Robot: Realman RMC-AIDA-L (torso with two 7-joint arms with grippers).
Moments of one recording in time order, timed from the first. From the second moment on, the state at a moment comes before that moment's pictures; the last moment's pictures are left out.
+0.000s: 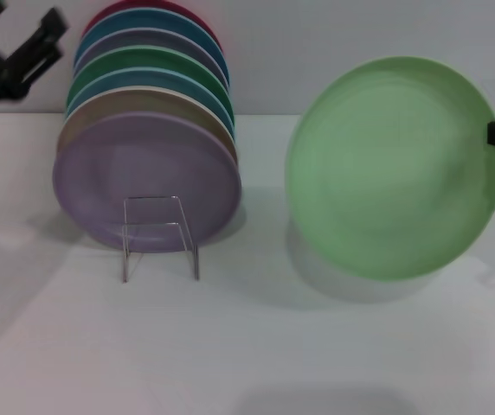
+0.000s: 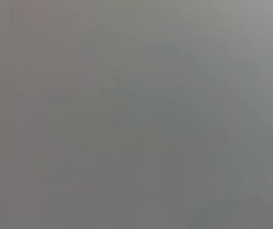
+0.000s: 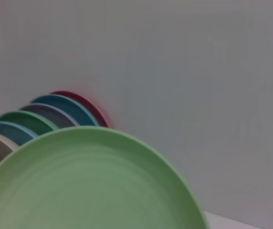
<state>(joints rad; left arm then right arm) -0.15 -1.73 -1.11 -1.10 2.89 0.87 -0.40 -0.09 2.09 1.83 1.86 -2.07 0.99 -0.84</state>
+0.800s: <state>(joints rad) -0.34 -1.63 -1.16 -1.92 2.78 -0.43 -0.25 0.00 2.08 1.83 1.05 -1.04 0.98 -2.26</state>
